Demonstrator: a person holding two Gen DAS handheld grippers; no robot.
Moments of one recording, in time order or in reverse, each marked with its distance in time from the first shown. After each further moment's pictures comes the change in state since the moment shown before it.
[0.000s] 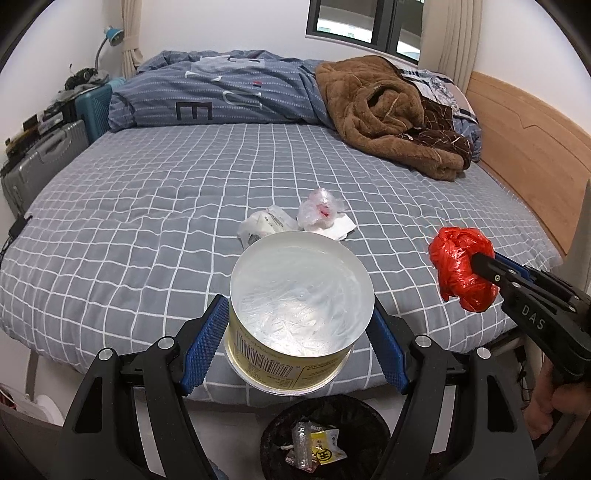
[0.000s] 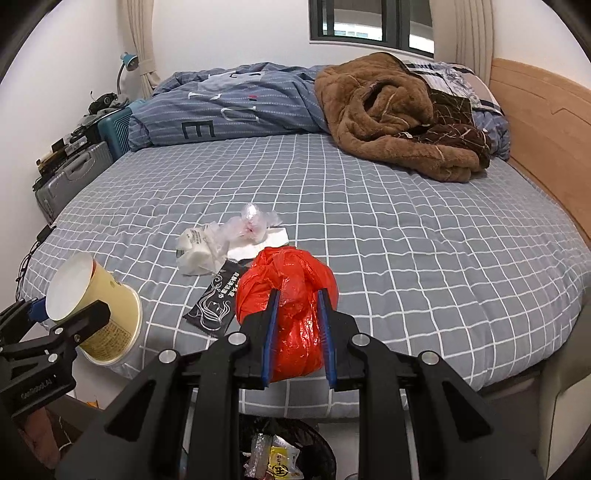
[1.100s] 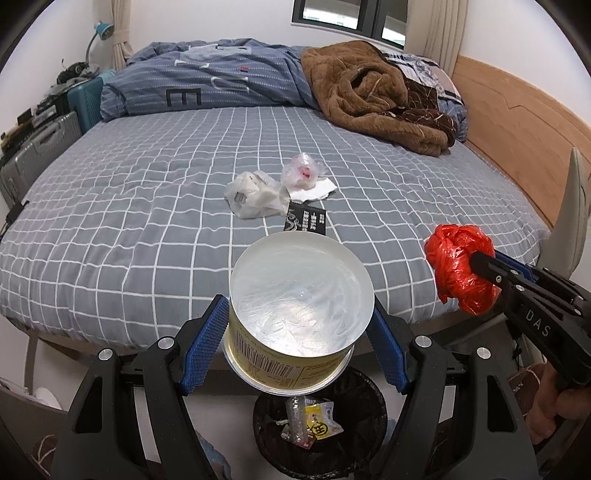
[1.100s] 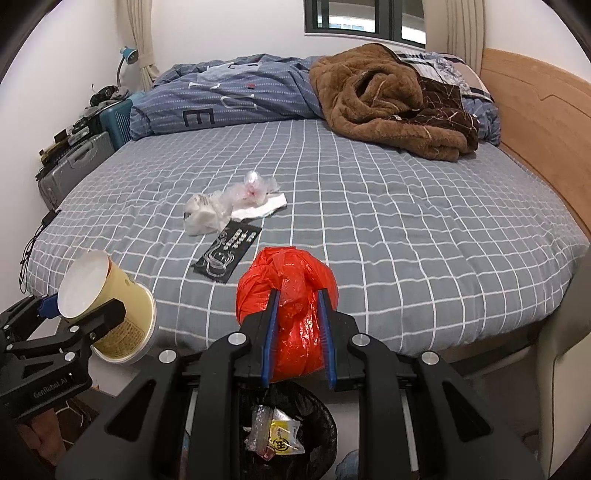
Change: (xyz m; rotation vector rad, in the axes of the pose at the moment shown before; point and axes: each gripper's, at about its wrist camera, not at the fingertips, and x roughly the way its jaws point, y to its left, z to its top) left arm -0.019 -0.013 -0.052 0.031 0.046 -0.030; right arm -0.038 0.003 -0.058 0.010 0.034 -0.015
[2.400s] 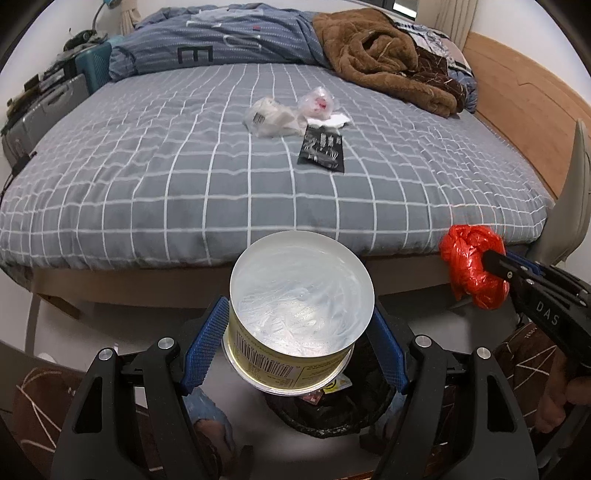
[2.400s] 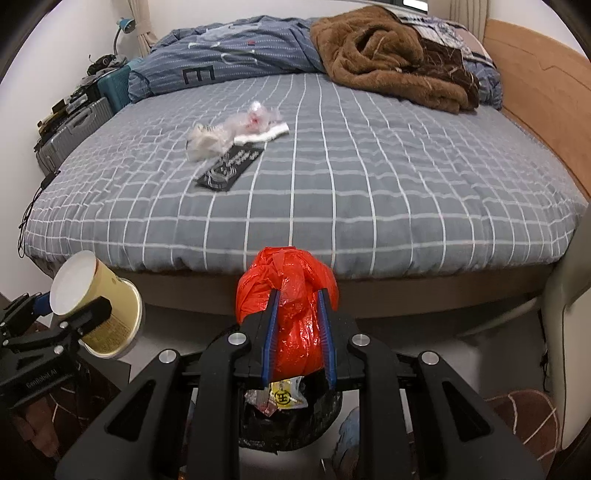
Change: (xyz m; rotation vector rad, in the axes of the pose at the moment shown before) left arm 0.002 0.018 -0.084 -0.029 0.132 0.016; right arm 0.005 0.002 -0.078 0.008 0.150 0.002
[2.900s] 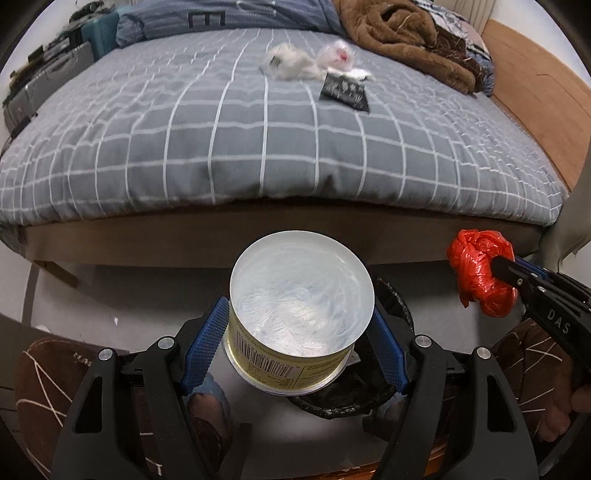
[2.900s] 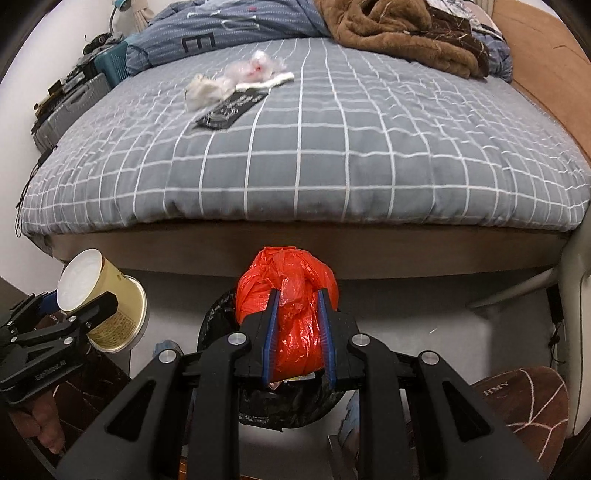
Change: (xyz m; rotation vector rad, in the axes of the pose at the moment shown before) left arm 0.040 0.013 -0.038 -0.046 0.109 0.019; right arm 0.034 0.007 -0.037 0.001 0.115 0.022
